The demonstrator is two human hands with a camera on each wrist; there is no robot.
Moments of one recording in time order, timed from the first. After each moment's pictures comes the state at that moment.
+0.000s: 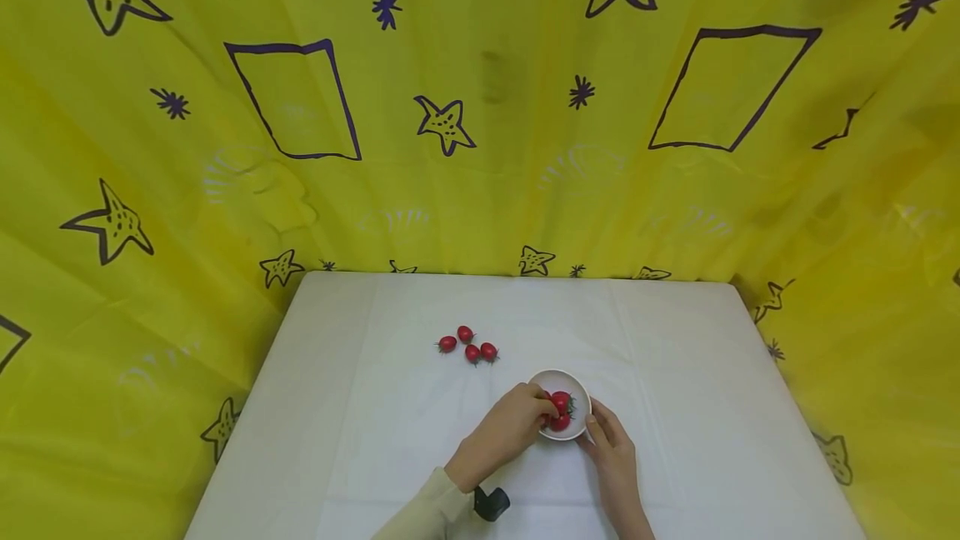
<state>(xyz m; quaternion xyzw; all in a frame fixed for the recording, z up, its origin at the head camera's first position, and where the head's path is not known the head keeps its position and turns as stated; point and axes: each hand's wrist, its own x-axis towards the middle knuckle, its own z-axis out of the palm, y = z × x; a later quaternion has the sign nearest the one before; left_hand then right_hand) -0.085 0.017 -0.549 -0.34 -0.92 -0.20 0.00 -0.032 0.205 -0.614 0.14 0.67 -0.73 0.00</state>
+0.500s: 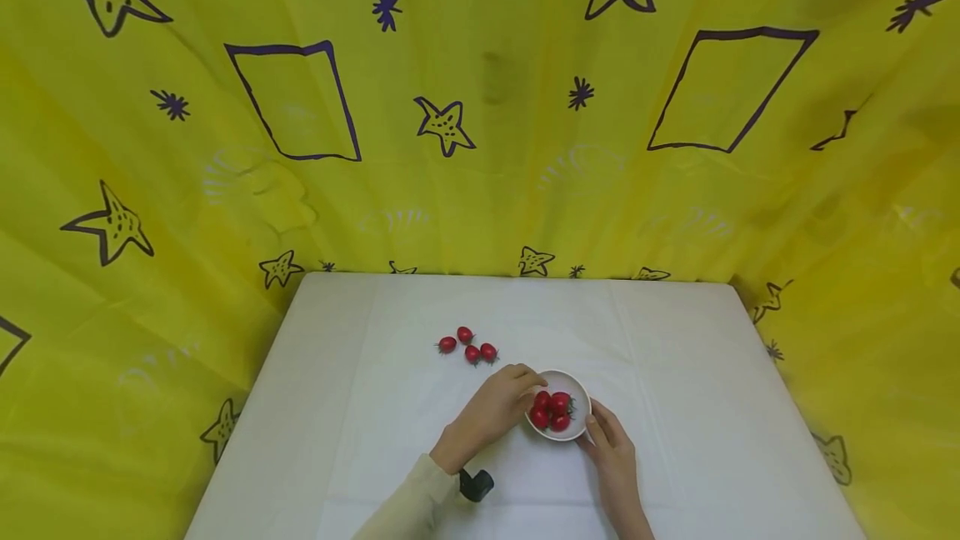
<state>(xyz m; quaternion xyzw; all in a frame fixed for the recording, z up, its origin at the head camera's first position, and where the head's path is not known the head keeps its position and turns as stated) -0.107 -0.006 -0.547 -0.33 -0.90 -0.27 0.04 -0.031 0.204 -0.609 0.15 0.67 -0.73 0.01</state>
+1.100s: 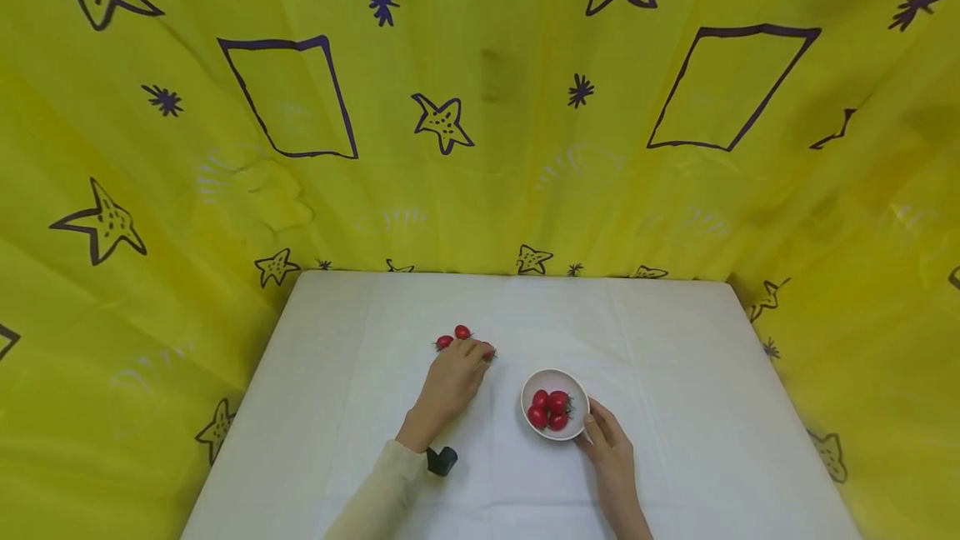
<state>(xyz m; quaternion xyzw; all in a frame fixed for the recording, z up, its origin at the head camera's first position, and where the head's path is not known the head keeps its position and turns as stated) -0.137 -0.065 -0.568 -0.25 -0.94 -0.18 0.16 -0.032 0.207 -0.615 0.15 0.67 -0.73 0.02</state>
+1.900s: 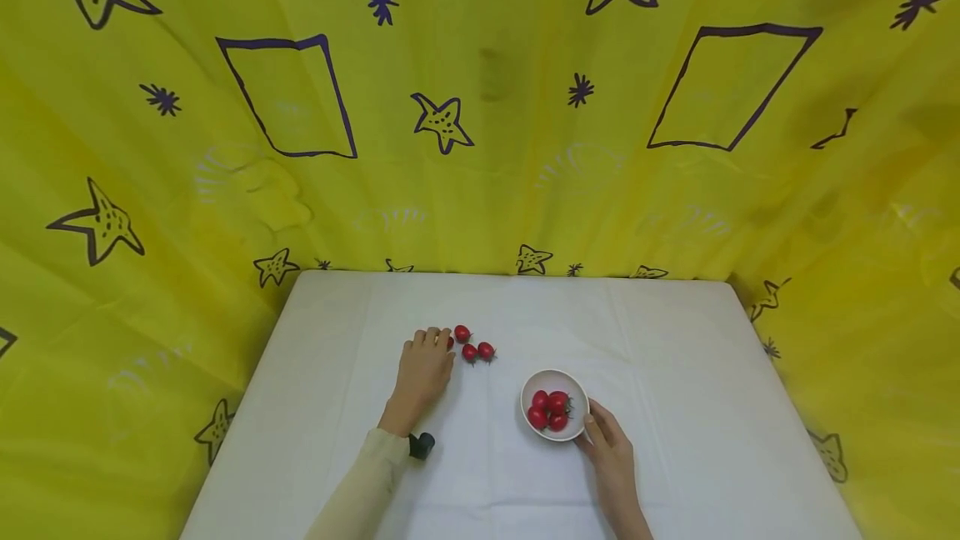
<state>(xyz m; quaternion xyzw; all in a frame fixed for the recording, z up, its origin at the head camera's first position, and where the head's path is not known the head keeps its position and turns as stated) -0.155 -0.102 -0.585 -0.12 -0.99 -0.04 0.10 -0.033 0.205 -0.615 0.16 0.67 -0.73 0.01</state>
